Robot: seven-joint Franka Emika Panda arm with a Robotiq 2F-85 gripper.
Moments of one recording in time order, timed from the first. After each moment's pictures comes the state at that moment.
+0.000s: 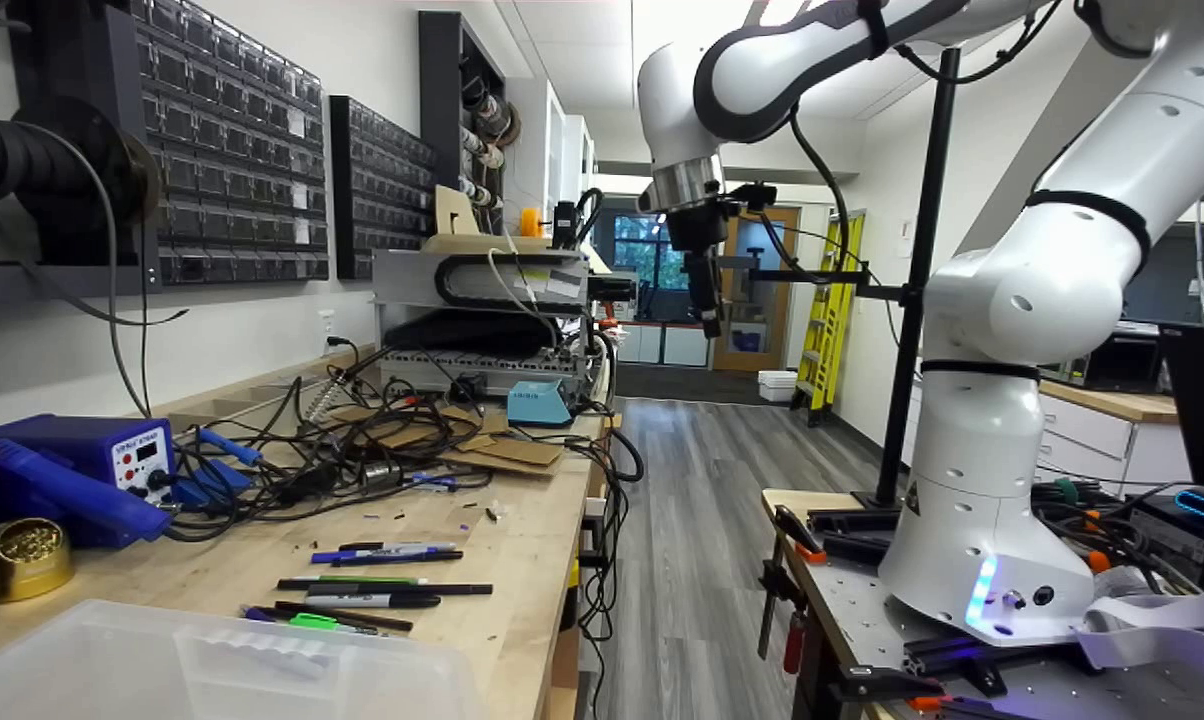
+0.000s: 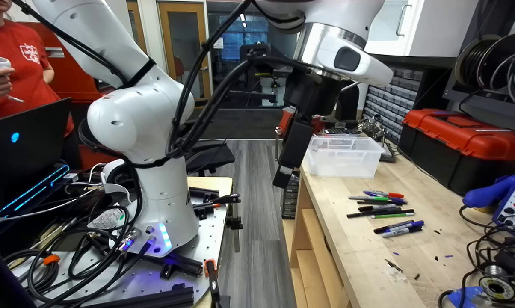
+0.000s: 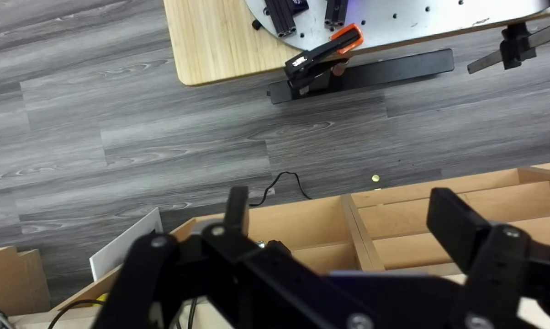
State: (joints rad) arm -0.23 -0.59 -0.15 -2.59 -0.26 1.79 -0.06
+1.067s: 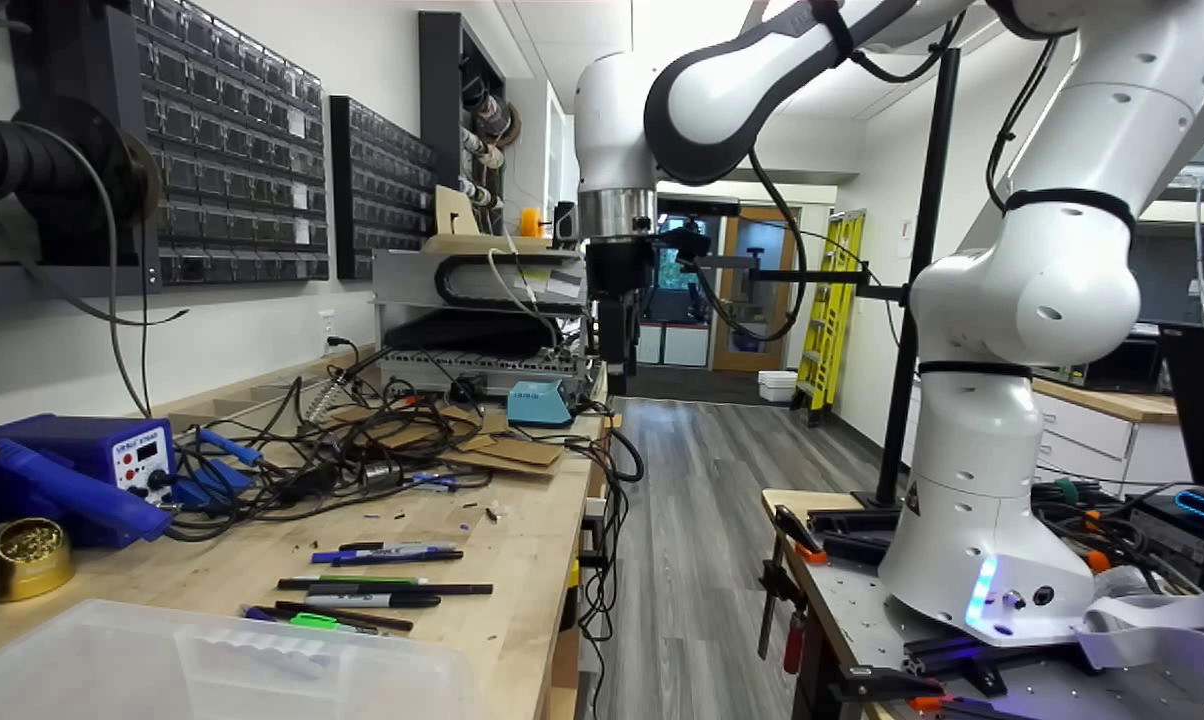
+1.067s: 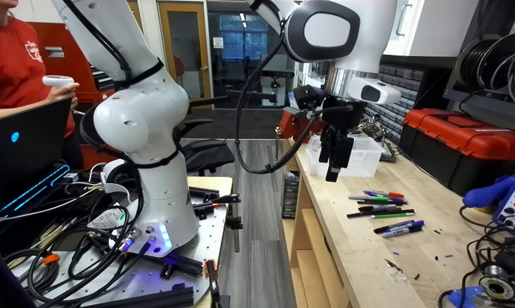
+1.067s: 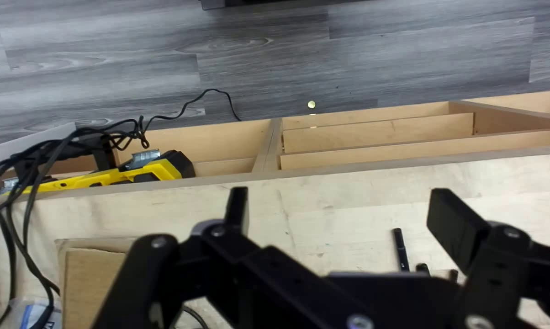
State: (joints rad) arm -0.07 -0.35 -0.02 -2.58 -0.05 2.16 0.05
